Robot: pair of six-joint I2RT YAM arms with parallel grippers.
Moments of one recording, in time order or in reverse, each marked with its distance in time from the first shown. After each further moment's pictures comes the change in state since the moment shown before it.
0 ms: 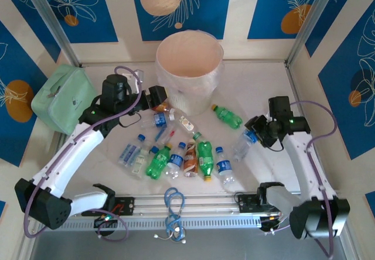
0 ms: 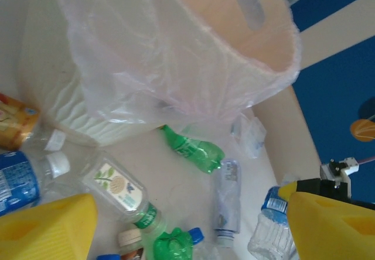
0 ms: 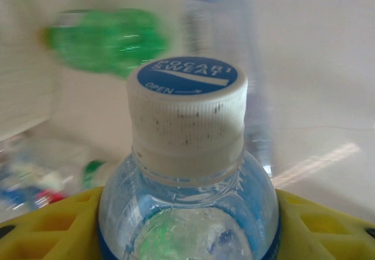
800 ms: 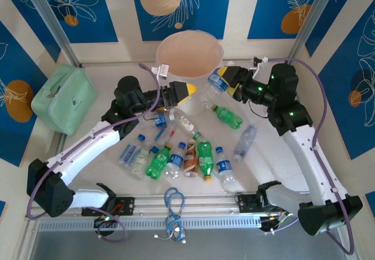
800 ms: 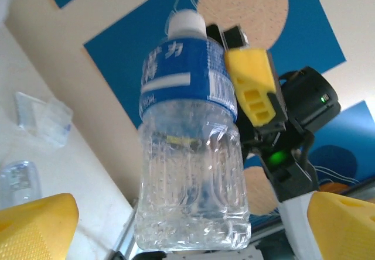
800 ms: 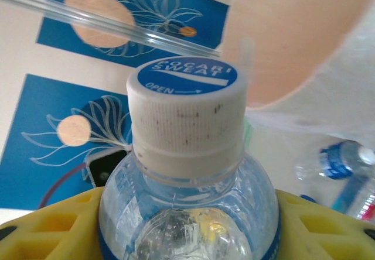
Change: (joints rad) left arm -0.192 0.116 -0.065 0.731 0.362 -0.402; right arm 0.230 0.075 0.281 0.731 -0.419 0.290
